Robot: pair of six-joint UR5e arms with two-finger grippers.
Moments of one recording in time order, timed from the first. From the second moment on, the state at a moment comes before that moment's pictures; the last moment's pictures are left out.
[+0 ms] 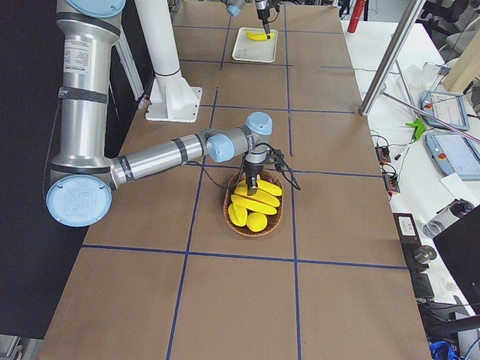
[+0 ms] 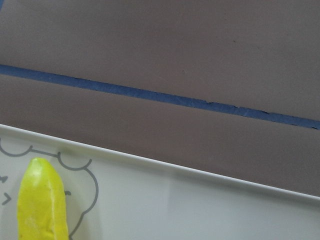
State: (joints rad) left arm -0.95 -1.46 -1.66 -2.40 -2.02 -1.09; right arm 1.02 -1.67 1.96 -1.52 2.17 0.47
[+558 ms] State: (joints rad) left arm -0.95 -1.46 -1.66 -2.40 -2.02 -1.09; right arm 1.01 -1.65 1.92 -1.52 2.17 0.47
